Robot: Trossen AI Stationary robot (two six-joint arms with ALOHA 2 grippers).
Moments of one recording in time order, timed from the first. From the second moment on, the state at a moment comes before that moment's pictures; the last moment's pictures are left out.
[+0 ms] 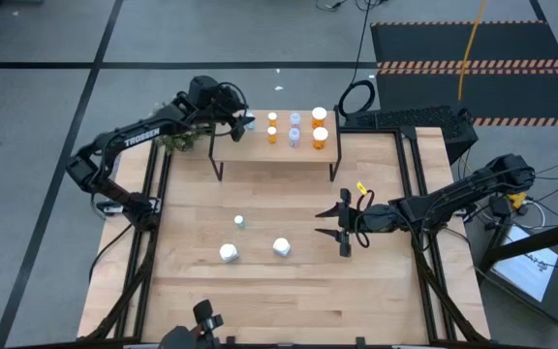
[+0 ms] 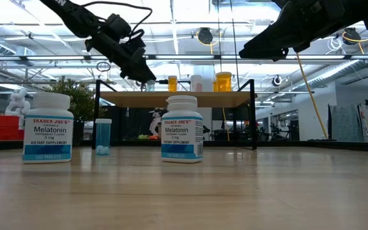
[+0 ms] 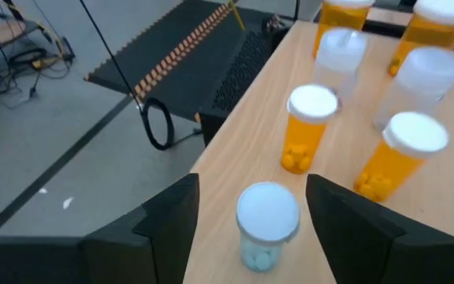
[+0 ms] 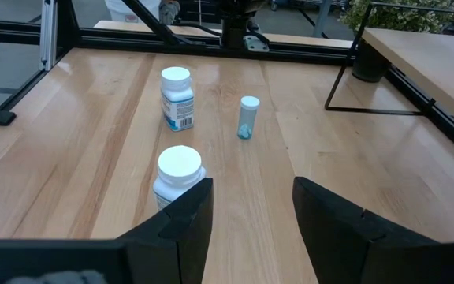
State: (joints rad) left arm 0.83 1.50 1.11 -0.13 0.33 0.24; right arm 0.29 1.16 0.51 0.27 0.34 0.06
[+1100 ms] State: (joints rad) left arm 0.16 1.07 0.89 -0.41 -0.10 0.02; right arm 0.29 1.16 0.51 0.27 0.34 0.09
